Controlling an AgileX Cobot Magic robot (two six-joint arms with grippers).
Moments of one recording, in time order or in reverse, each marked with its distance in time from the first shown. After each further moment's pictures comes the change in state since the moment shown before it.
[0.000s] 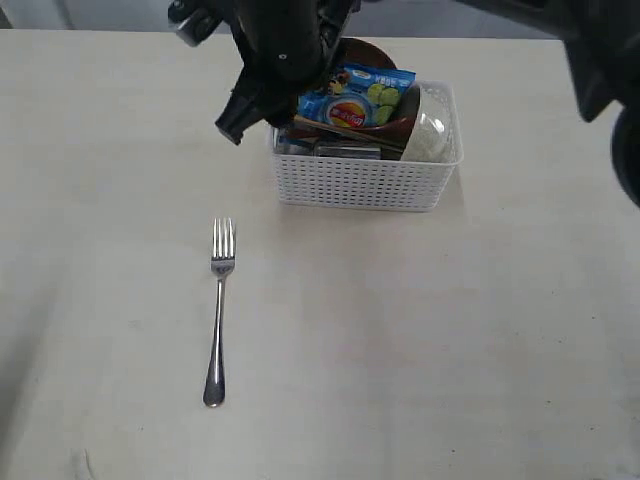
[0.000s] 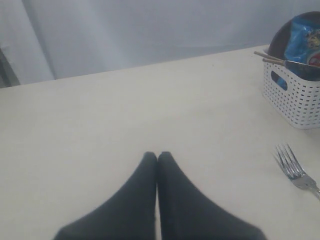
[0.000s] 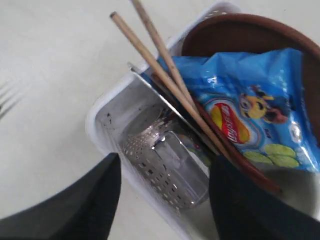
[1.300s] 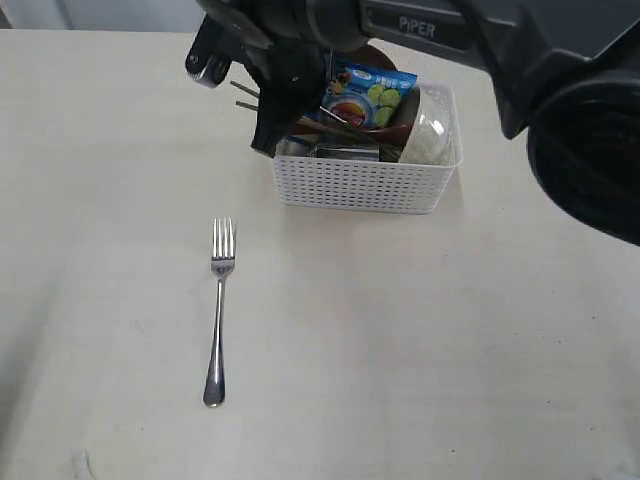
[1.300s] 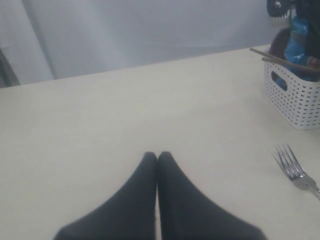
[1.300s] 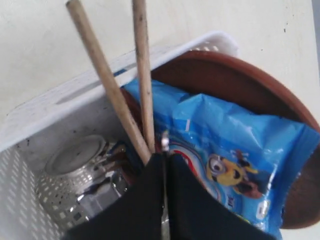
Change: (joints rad) left arm 0.000 0.000 0.000 0.000 0.000 0.000; right arm -0.016 0.108 -0.006 -0.181 -0.113 -0.144
